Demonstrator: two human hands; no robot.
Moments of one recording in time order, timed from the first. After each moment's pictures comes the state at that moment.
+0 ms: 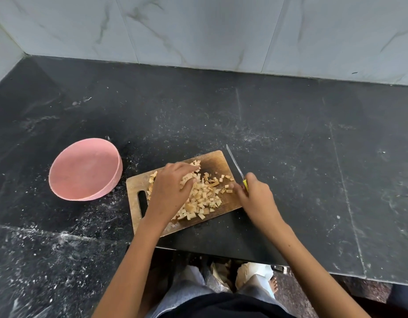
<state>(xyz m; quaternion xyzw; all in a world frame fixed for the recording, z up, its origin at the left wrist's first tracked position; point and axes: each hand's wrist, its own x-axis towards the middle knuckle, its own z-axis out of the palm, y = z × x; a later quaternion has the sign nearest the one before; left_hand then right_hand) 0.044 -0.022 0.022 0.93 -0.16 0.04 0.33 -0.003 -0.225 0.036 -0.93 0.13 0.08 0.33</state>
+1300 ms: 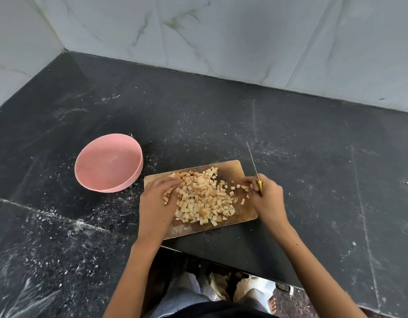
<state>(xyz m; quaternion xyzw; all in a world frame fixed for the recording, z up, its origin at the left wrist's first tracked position) 0.008 0.020 0.024 0.90 0.03 0.10 0.42 0.024 -0.219 0.024 -0.89 0.09 -0.03 0.45</state>
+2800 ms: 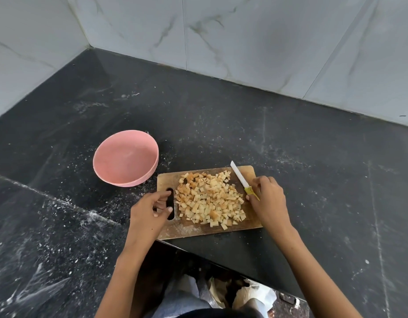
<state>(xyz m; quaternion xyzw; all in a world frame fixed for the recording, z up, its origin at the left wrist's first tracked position) -0.016 0.061 0.020 0.89 0.15 -0.01 0.44 0.036 -0.196 0.035 -0.96 0.08 0.05 0.25</state>
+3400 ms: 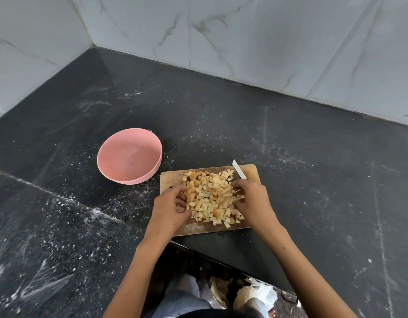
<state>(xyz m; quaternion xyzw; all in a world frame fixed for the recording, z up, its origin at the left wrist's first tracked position) -0.004 0.034 0.022 0.87 0.11 -0.08 0.48 0.033 -0.168 0.032 -0.95 -0.03 0.09 0.28</state>
